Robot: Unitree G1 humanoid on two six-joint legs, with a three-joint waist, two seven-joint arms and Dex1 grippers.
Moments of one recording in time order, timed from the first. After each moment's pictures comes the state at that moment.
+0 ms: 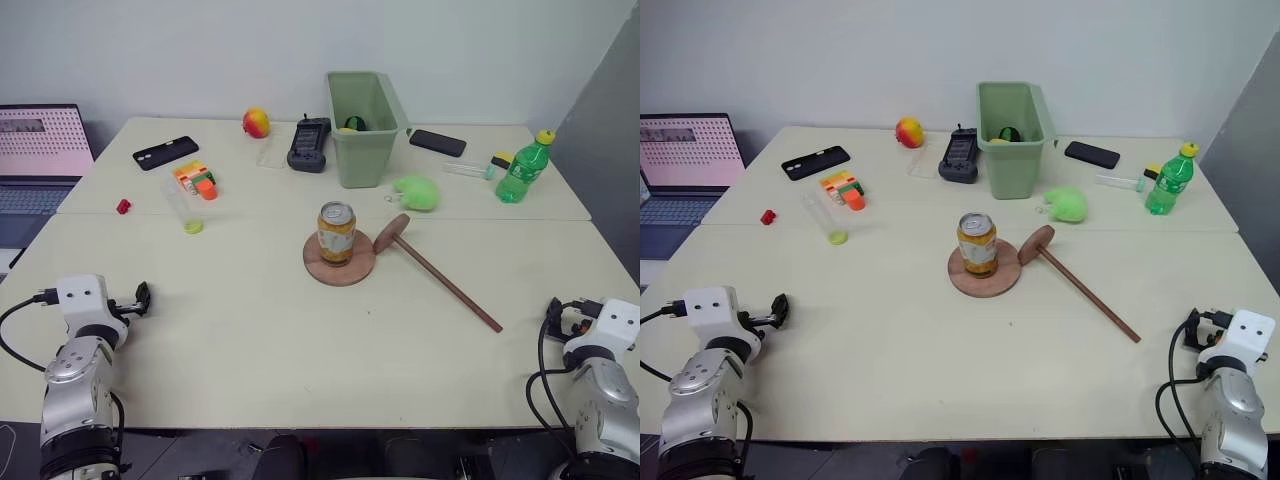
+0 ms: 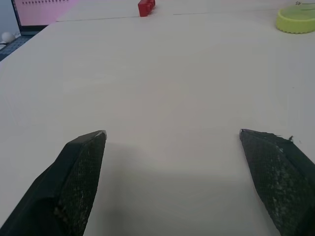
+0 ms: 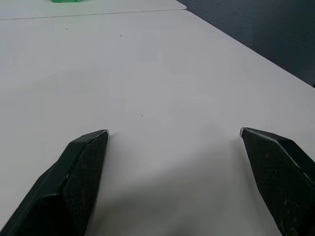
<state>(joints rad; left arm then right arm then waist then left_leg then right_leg) -0.12 0.55 0.46 0.35 -0.25 0.15 -0.21 0.02 -0.33 -0.49 0.10 0.24 0.18 0.02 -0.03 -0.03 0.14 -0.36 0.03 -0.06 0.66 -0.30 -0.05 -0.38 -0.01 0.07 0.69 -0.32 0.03</state>
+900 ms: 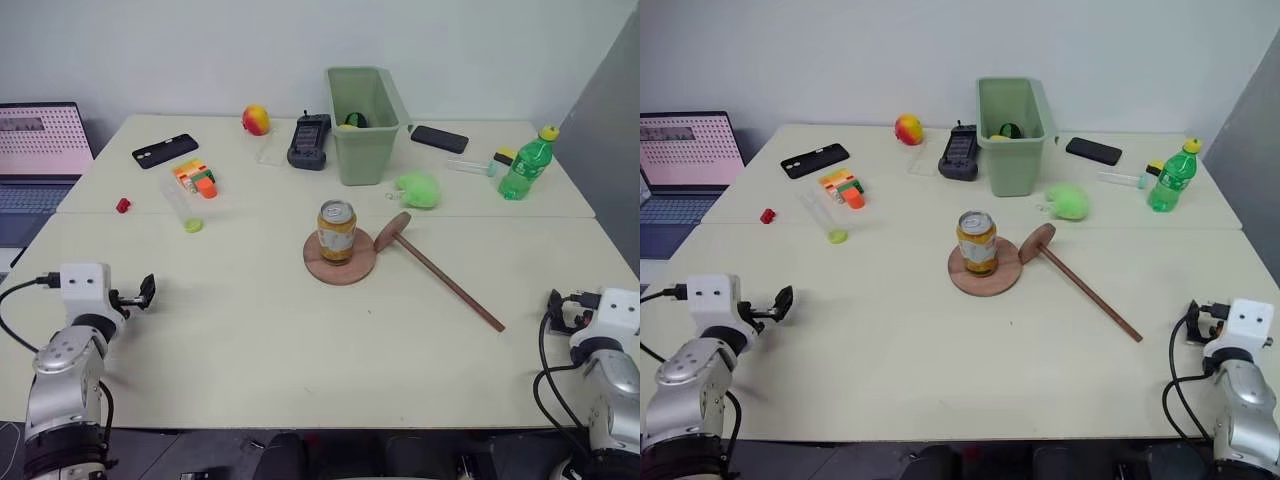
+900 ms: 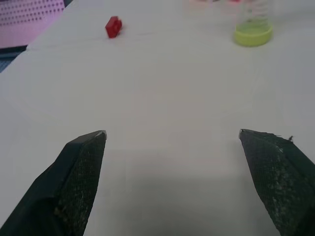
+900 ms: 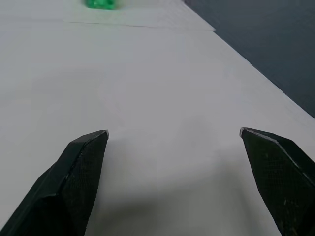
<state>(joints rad) -0.14 0.63 0.42 0.22 -0.27 0.25 -0.36 -0.02 -0.44 -0.44 0.07 0.22 0.21 0.14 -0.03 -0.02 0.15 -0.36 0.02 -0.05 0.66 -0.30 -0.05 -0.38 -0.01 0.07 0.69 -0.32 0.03</state>
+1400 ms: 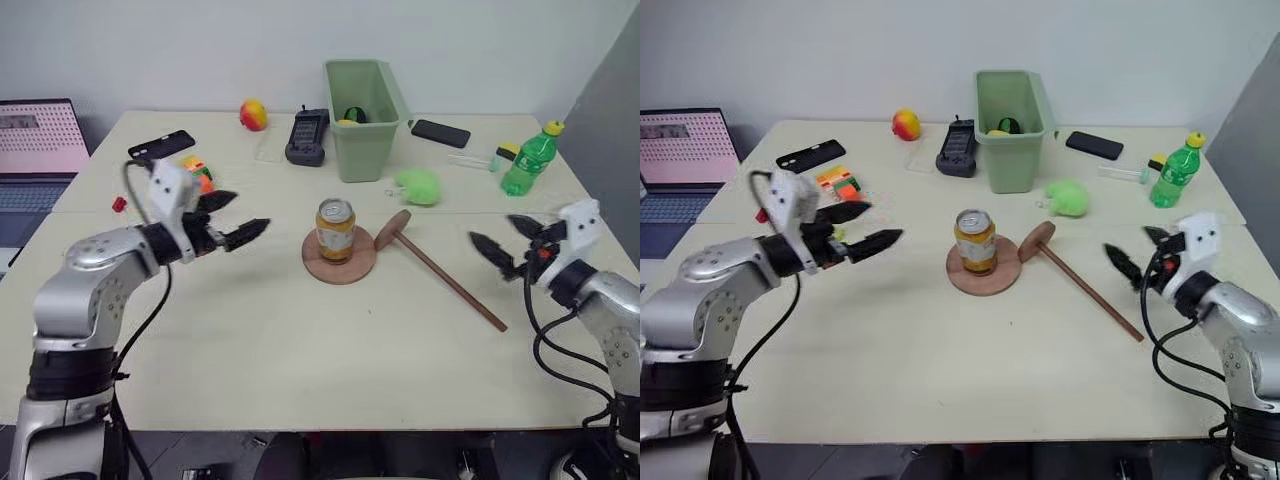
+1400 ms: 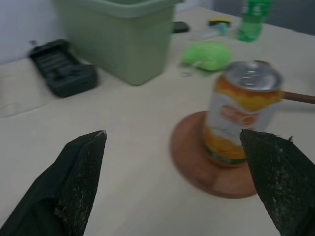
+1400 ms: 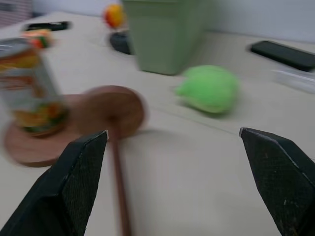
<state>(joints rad) -0.50 0.74 0.10 -0.10 -0.55 0.64 -0.87 -0.21 -0.68 -0.26 -0.36 0.65 0.68 0.61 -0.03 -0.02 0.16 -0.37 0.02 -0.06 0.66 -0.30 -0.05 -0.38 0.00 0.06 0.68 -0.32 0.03</state>
